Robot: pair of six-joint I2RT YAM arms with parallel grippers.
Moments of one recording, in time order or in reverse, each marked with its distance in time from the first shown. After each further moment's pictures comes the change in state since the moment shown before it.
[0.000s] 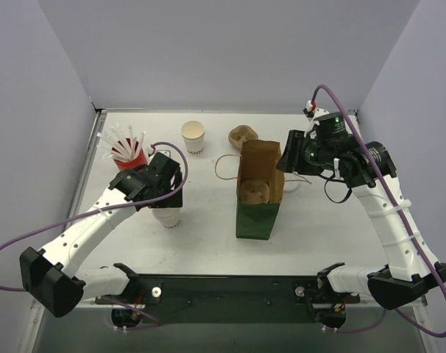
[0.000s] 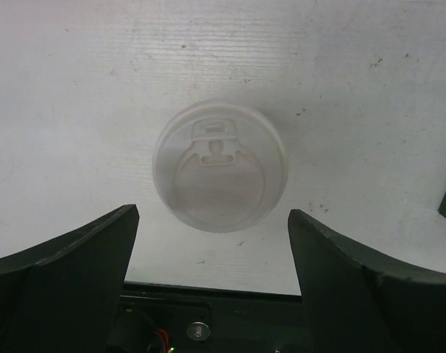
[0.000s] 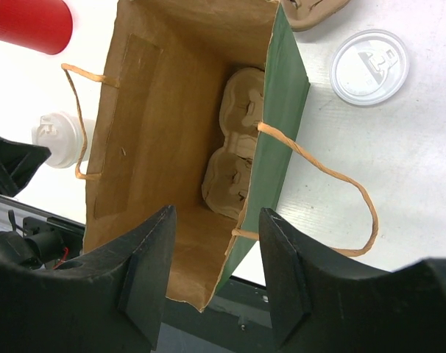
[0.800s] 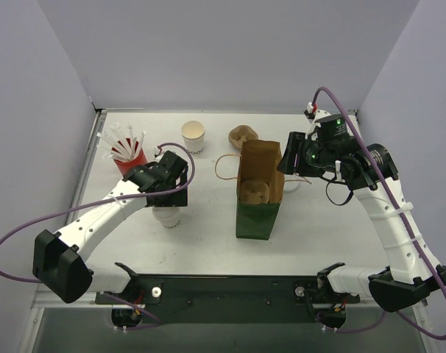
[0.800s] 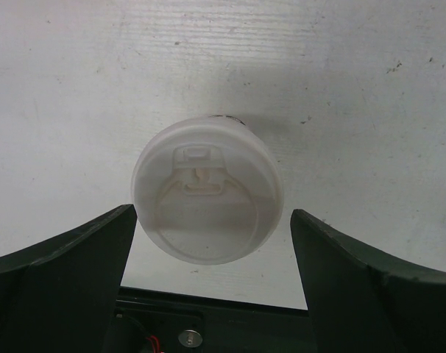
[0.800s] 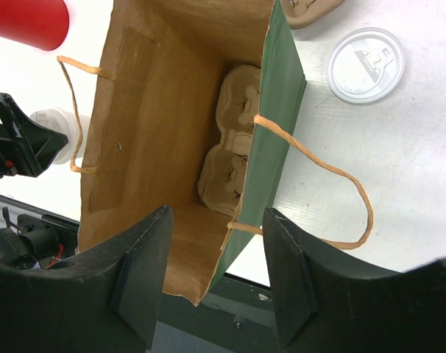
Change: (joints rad) left arm 0.004 0.124 -0.013 0.061 0.013 -0.024; right arm 0.000 -0.019 -0.014 -0.004 0.003 -0.015
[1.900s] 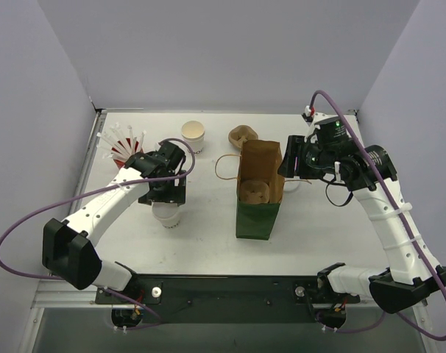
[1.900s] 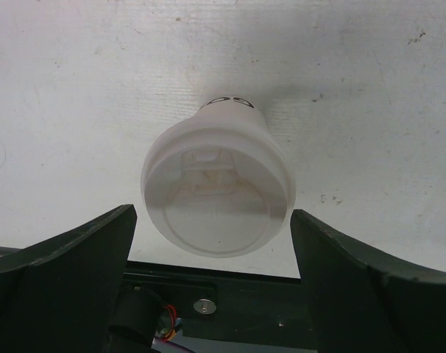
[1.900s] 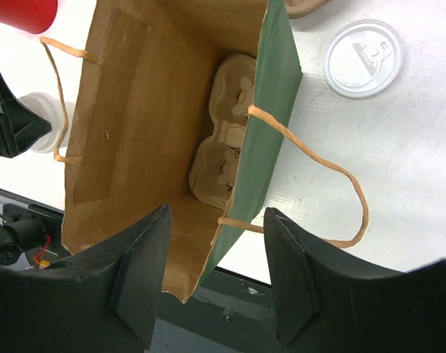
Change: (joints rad) left arm 0.081 0.110 0.121 -0.120 0.106 0.080; right arm -0.012 -0.008 -0.030 -0.003 -0.013 -0.038
